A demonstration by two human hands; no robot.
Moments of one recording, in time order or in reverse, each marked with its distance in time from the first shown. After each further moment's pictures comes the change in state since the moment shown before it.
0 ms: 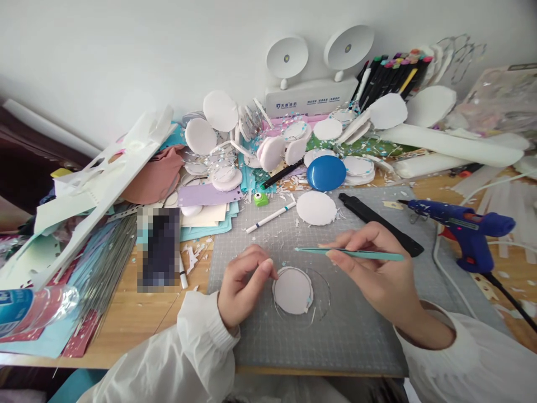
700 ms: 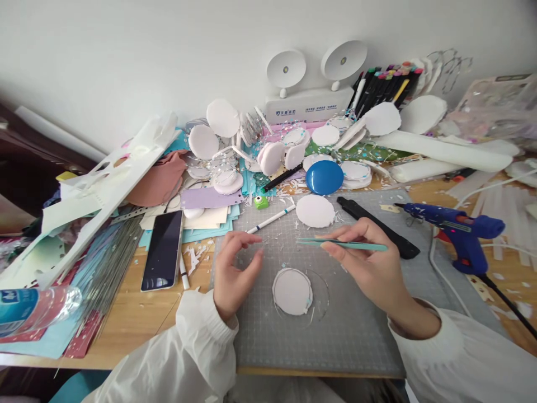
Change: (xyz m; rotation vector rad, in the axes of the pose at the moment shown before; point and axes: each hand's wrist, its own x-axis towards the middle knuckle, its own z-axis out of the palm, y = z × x) left_hand 0.008 -0.012 -0.005 0.266 0.299 -0.050; right_hand 0.010 0.013 -0.002 0.009 0.015 0.016
